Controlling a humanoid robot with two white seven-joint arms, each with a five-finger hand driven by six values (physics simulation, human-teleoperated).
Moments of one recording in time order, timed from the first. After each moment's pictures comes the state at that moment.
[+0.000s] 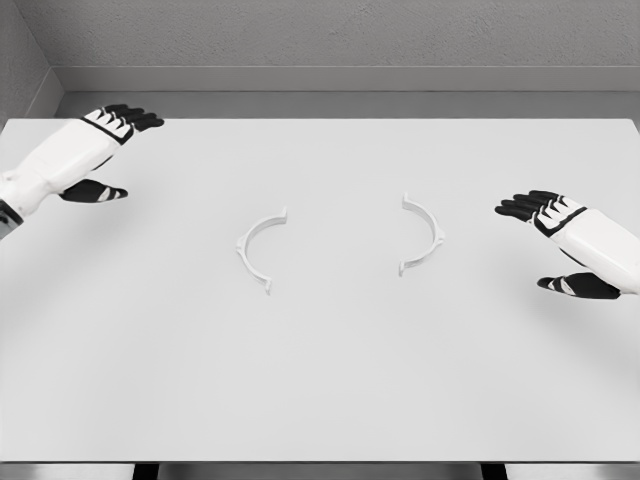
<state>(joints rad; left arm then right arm) -0.48 0.74 -0.42 -1.24 -0.56 -0.61 0.01 0.11 -0.77 -0.07 -1.72 0.35 -0.61 0.27</state>
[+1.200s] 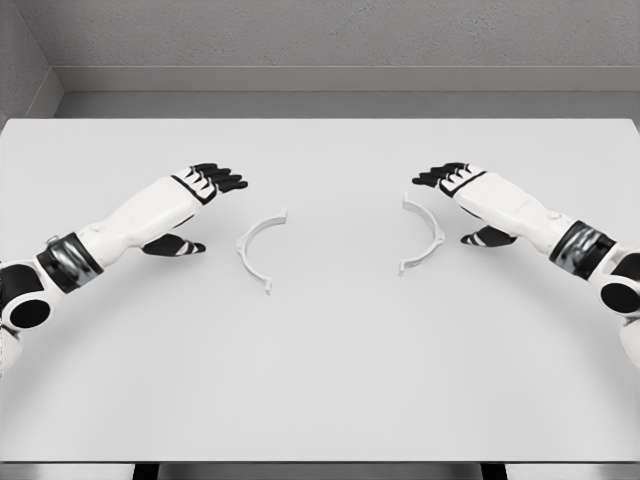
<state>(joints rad) -0.38 0.64 -0.52 -1.37 -0.55 -0.61 0.01 -0.36 -0.53 0.26 -1.33 0.65 -0.61 0.28</state>
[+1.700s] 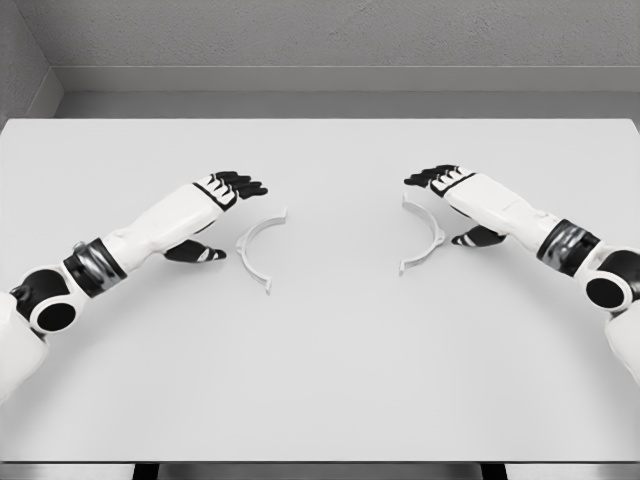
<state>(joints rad) -0.39 0.58 -0.54 -1.33 -0.55 -0.61 0.01 -0.39 -0.49 0.29 -1.26 0.65 -0.61 0.28</state>
